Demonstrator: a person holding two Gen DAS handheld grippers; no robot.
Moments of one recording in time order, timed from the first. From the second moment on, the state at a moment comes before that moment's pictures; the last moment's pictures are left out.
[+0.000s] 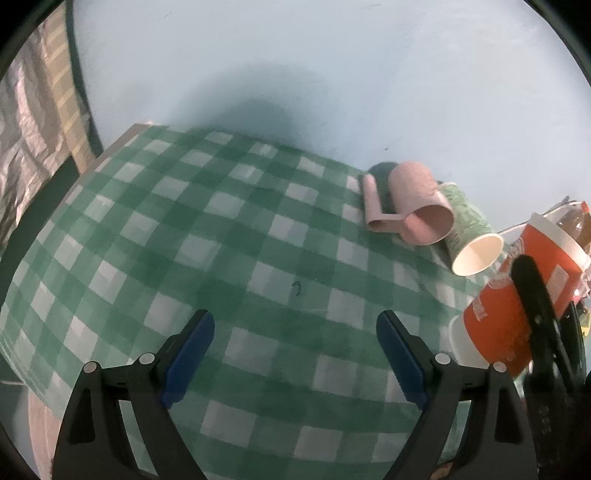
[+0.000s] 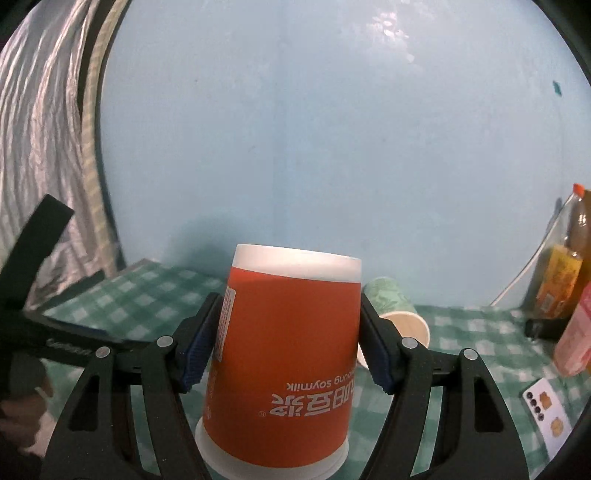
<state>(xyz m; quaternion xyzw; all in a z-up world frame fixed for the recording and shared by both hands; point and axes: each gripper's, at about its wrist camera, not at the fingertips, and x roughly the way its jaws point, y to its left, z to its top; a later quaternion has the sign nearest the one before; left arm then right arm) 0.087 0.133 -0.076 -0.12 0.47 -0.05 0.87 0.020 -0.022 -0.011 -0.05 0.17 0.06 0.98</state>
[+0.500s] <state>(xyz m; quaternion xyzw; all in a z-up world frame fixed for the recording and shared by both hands) 0.084 0.139 -0.086 -0.12 0.47 -0.04 0.87 0.066 0.000 -0.033 -0.07 0.25 0.04 0.96</state>
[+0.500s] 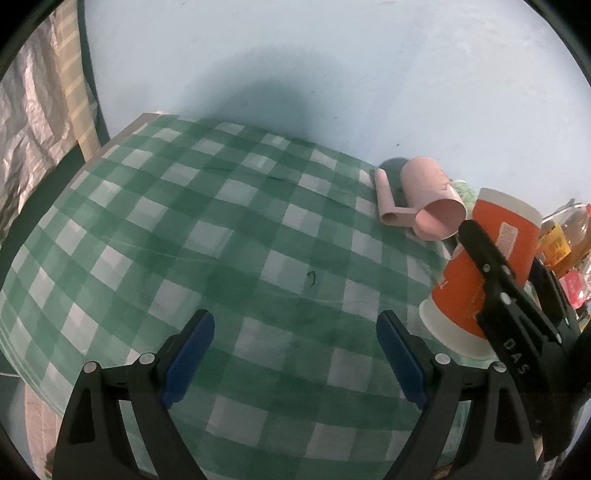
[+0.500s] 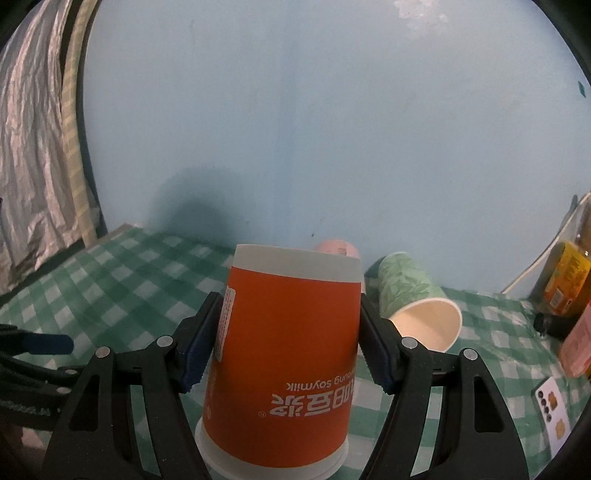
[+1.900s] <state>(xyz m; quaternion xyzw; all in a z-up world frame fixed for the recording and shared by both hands) 0.025 0.129 -0.044 -0.11 0.38 -0.03 0.92 -0.003 -0.029 -0.001 -0.04 0.26 0.09 0.96</state>
